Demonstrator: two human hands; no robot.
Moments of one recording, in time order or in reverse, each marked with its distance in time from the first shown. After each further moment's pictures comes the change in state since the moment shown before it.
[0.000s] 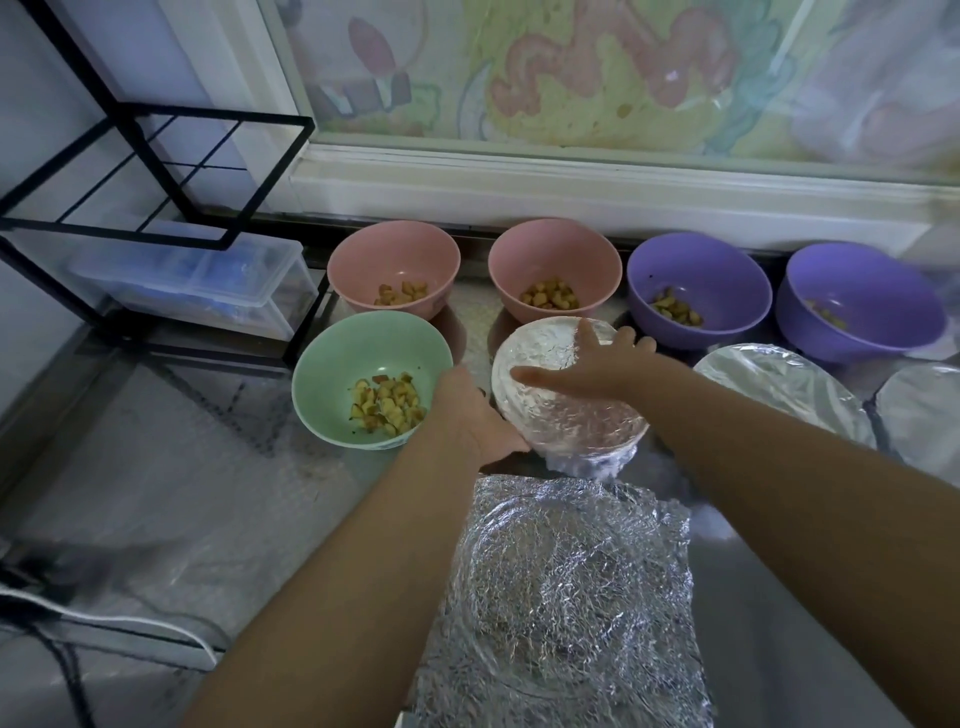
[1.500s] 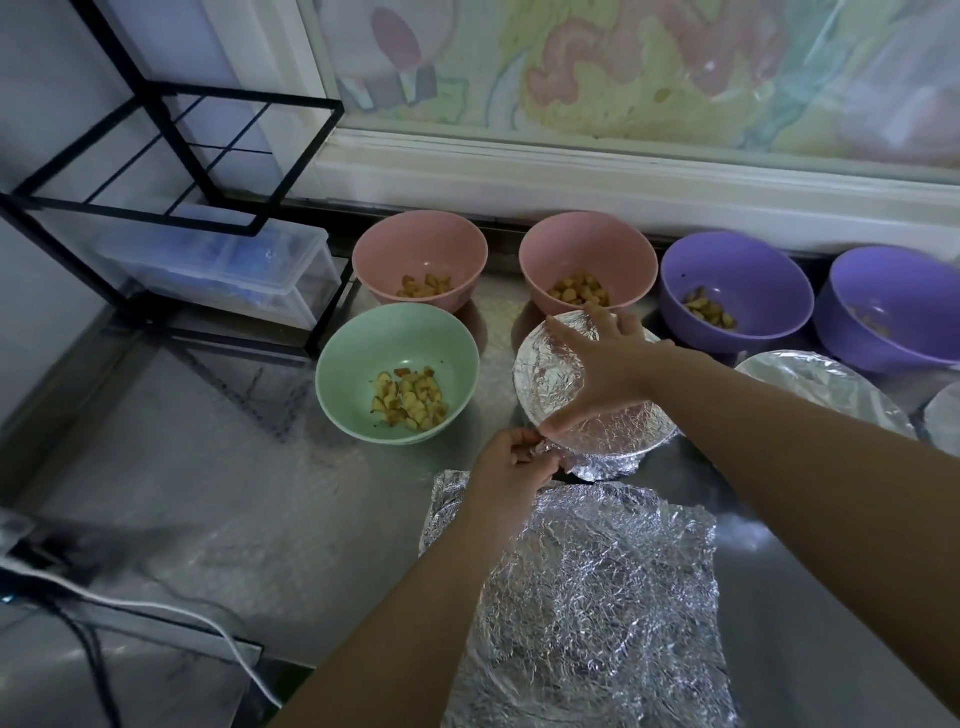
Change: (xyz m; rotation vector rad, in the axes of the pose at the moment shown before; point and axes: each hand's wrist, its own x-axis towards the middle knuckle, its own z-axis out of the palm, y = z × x) left_hand 0.028 -0.071 -0.066 0.658 -0.053 0.507; right_hand 0.013 -0.008 -0.005 -0.239 -0.047 -0.338
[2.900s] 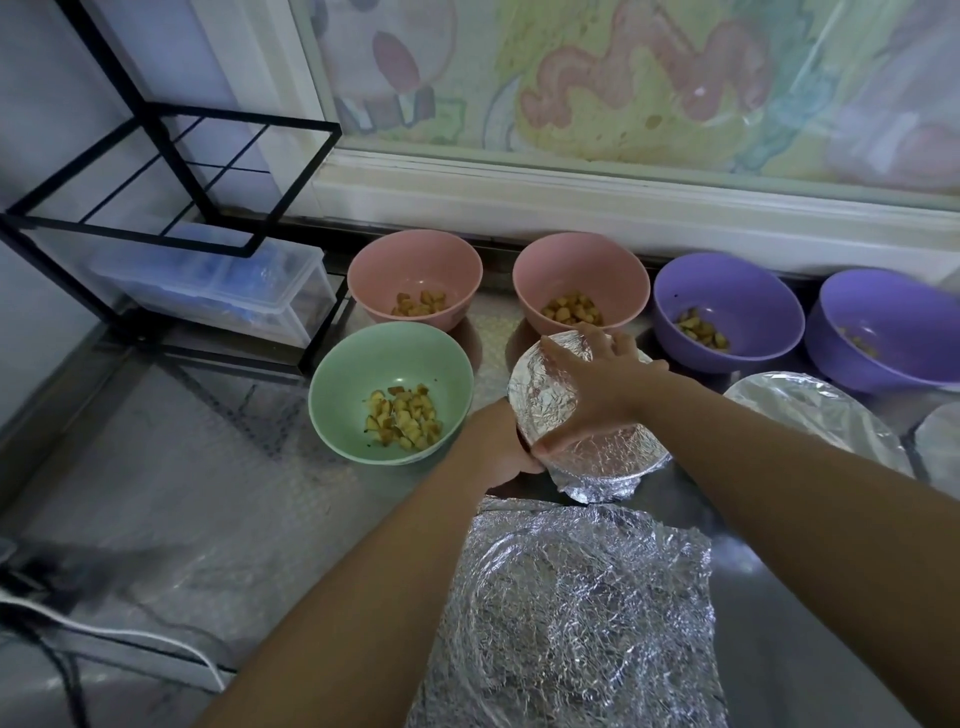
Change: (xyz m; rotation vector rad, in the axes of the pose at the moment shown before) left_hand 0.058 0.043 -0.018 0.905 -0.132 0.257; right_hand -0.003 -0.004 -0.001 -0.011 0.026 0.014
